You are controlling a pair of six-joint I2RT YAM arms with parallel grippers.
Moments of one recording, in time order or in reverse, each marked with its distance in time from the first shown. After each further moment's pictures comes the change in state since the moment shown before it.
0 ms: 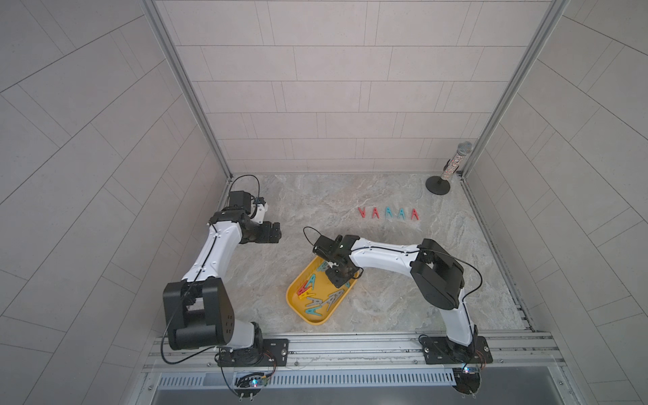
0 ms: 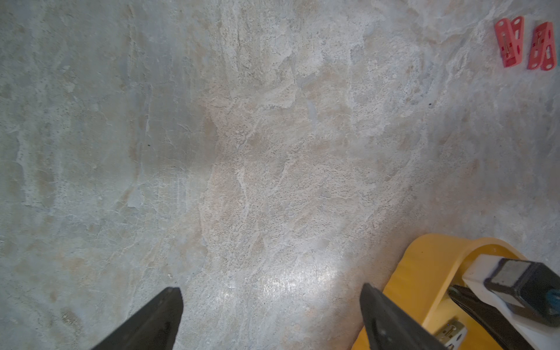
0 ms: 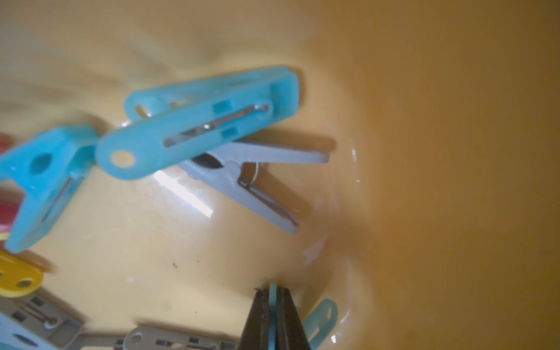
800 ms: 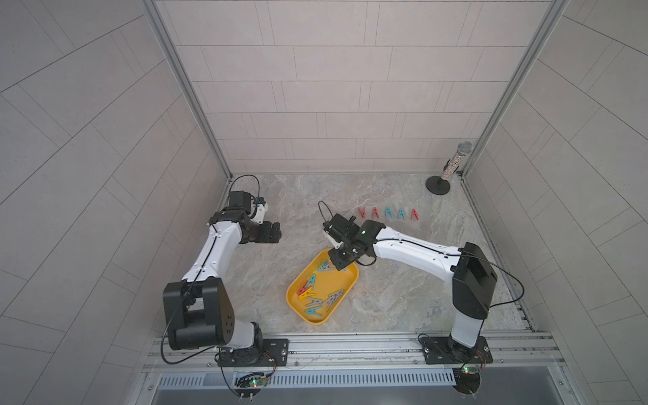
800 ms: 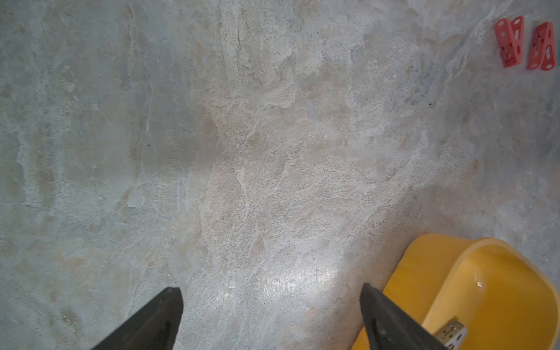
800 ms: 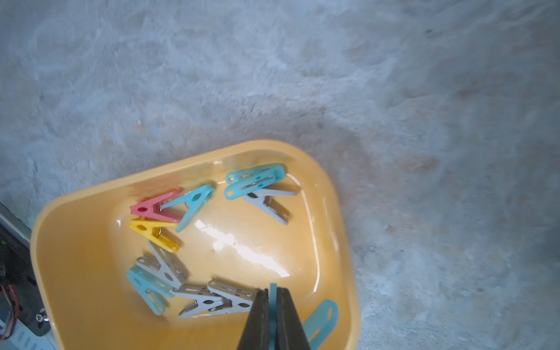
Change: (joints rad) left arm 0.000 0.000 0.000 0.000 0.000 0.000; right arm -0.111 -0.247 0.005 0.043 -0.057 0.012
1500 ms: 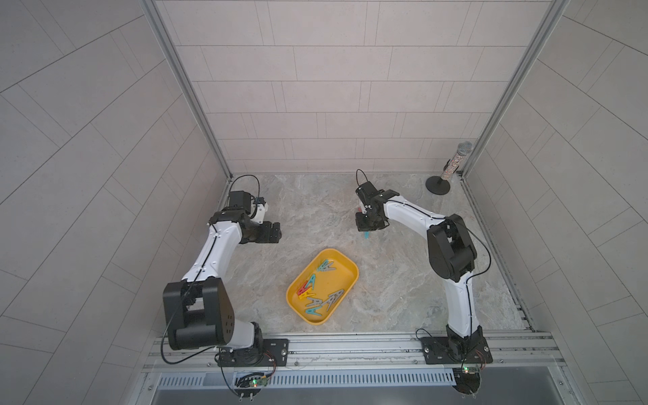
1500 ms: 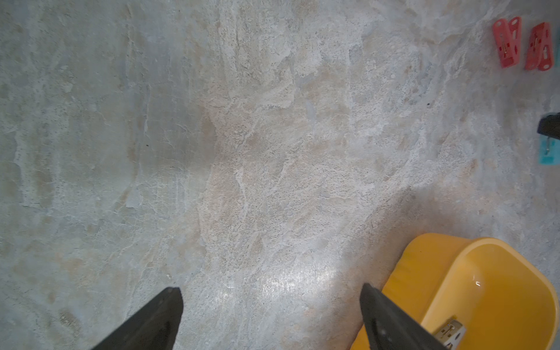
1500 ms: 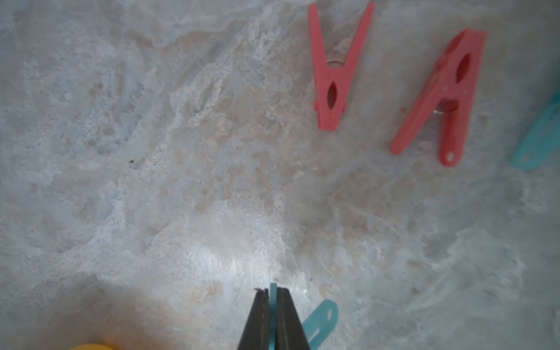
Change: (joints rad) left arm 0.000 0.000 0.000 0.000 0.005 0.000; right arm -0.376 0.346 0.219 0.014 -0.029 0.038
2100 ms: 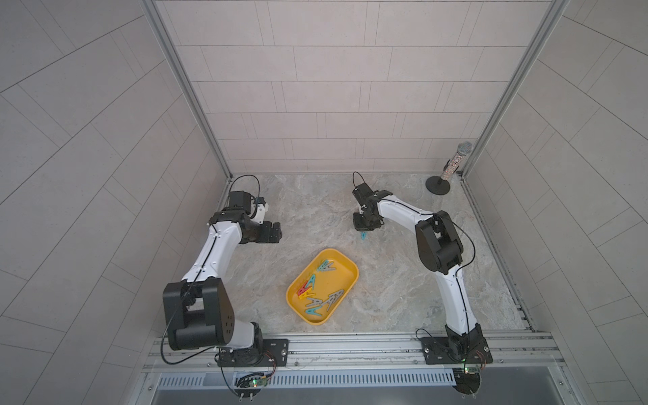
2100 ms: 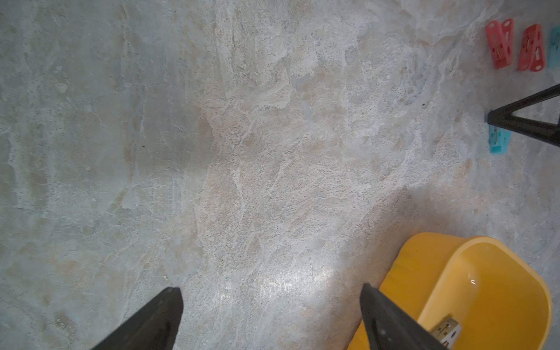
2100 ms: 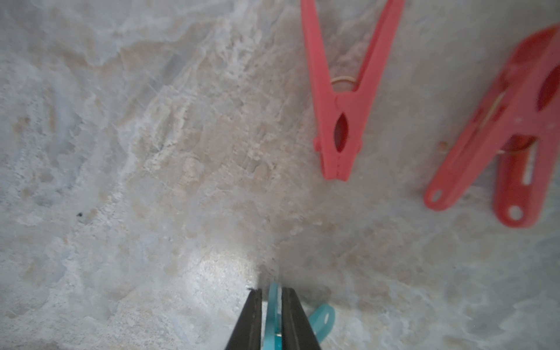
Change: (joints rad) left arm 0.000 -0.003 0.000 0.000 0.011 0.000; right arm -0.014 0.115 0.089 -0.007 0.000 0.031
